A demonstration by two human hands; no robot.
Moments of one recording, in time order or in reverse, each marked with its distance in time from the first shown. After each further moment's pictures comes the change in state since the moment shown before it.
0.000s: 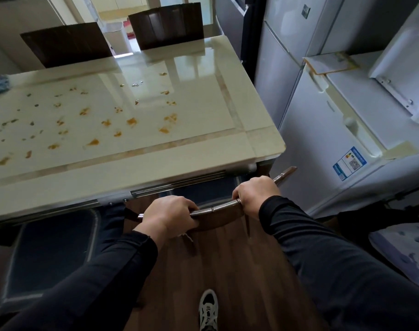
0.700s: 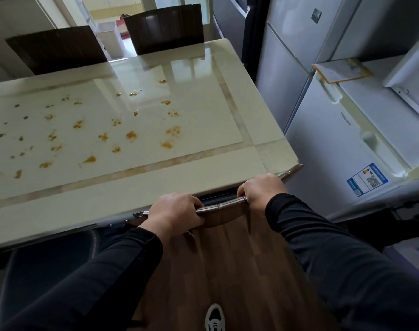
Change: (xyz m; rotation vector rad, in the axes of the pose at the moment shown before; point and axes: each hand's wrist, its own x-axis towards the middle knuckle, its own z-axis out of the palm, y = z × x) left_hand 0.072 -0.030 -0.040 -0.034 -0.037 0.010; right_hand 0.080 0.011 -0.019 0.024 -0.012 0.050
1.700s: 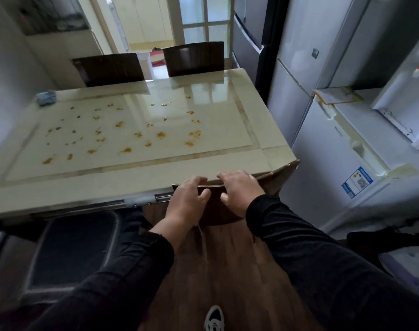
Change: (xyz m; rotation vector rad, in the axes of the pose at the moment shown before) left_hand -0.121 0.019 0.010 -0.570 0.466 -0.079; right_hand -0.112 -0.104 -0.048 0.278 0.181 -0.068
